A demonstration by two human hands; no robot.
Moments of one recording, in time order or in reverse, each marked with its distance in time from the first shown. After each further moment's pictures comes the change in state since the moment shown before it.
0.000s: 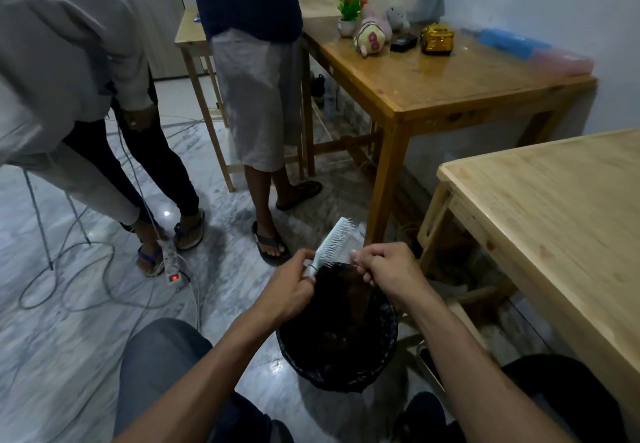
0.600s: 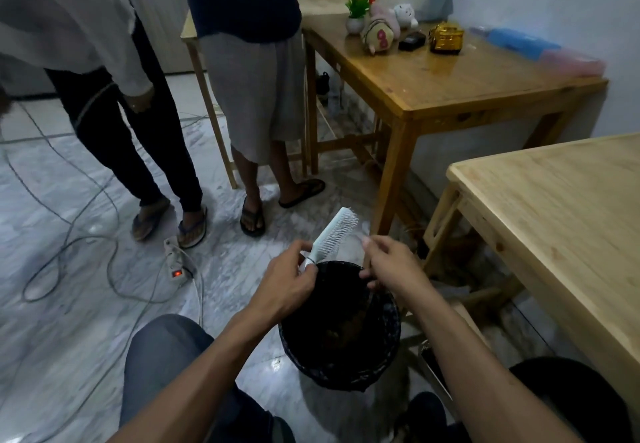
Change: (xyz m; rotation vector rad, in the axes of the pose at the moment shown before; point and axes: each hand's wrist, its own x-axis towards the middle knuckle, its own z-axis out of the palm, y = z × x) left_hand -0.007 0.001 -0.010 -0.043 0.145 0.040; right_hand 0.007 -0.004 0.008 -0.047 0.031 0.102
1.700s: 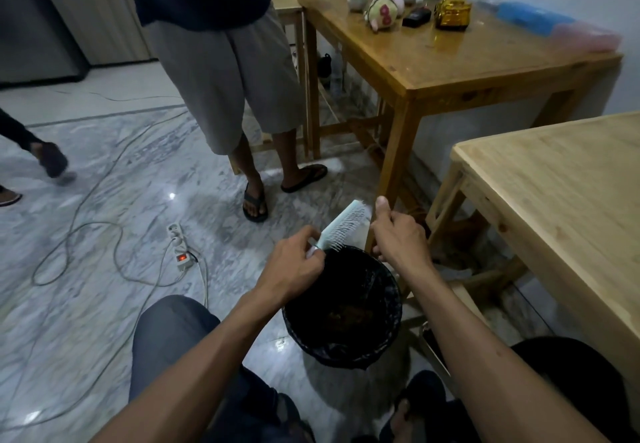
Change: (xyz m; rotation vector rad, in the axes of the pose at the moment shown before) left_hand 0.004 -0.003 0.008 0.133 0.028 0.066; right_hand -0.002 -0.011 -0.002 -0.292 0.253 -0.119
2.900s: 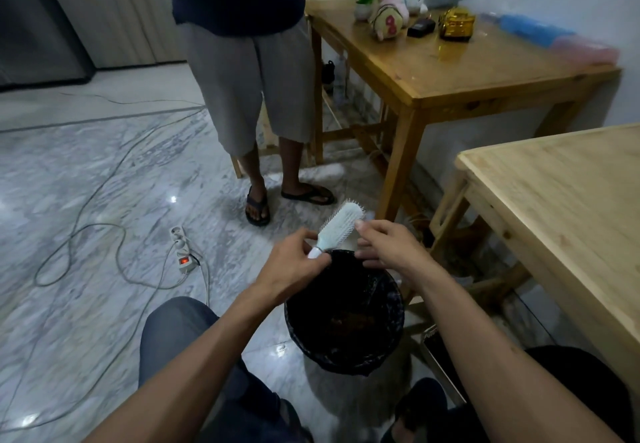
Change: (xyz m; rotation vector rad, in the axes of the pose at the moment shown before) left_hand 0.004 -0.004 -0.014 -0.135 -0.073 -0.125; right_hand 0.005 -0.001 0.007 0.350 -0.352 0.142
